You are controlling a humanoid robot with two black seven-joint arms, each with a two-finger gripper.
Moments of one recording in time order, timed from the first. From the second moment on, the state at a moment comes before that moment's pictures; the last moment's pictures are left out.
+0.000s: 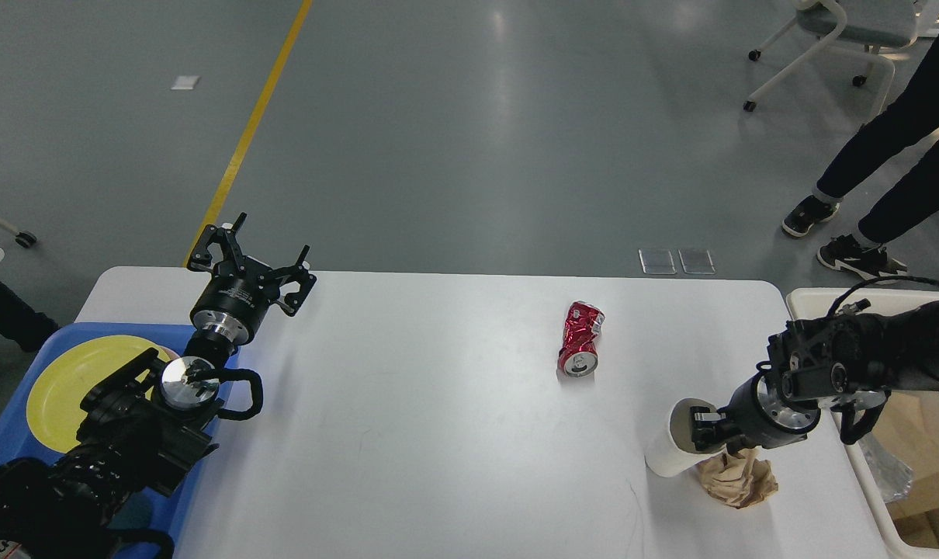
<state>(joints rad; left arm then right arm) -0.74 0.09 -0.87 -0.26 -0.31 -0.58 -0.15 1.43 -0.26 -1.29 1.10 -0.22 0.26 0.13</state>
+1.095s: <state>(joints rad) -0.74 0.09 -0.87 -0.26 -0.31 -0.58 -0.15 2.13 -0.51 -1.32 1.34 -0.22 0.46 0.13</state>
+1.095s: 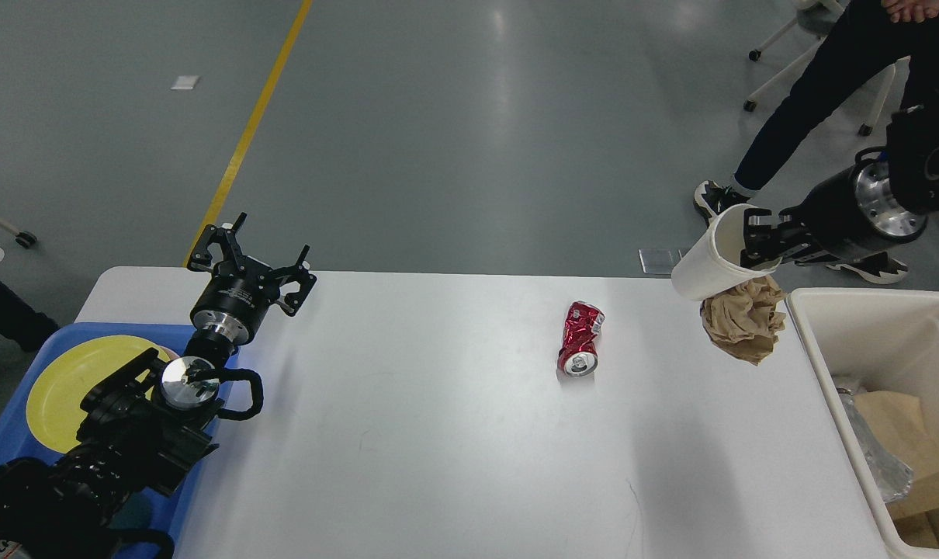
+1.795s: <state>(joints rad) -0.74 0.09 -0.87 -0.26 -0.31 -0.58 -0.15 1.62 -0.65 -1.43 0.96 -0.20 0.07 0.13</state>
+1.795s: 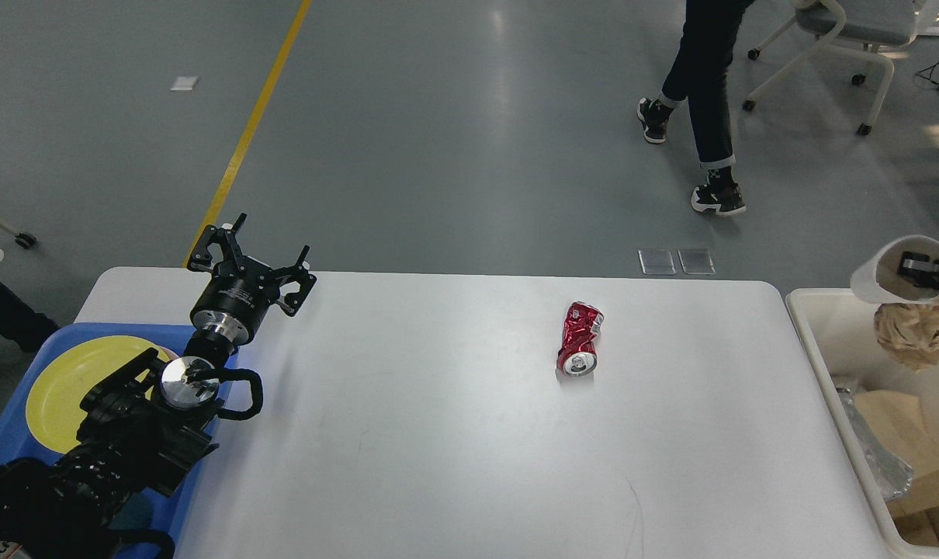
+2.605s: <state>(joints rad) -0.74 0.09 -0.87 -0.26 -0.31 -0.58 -0.15 0.94 -0.61 -1.14 0.49 -0.13 0.02 0.14</state>
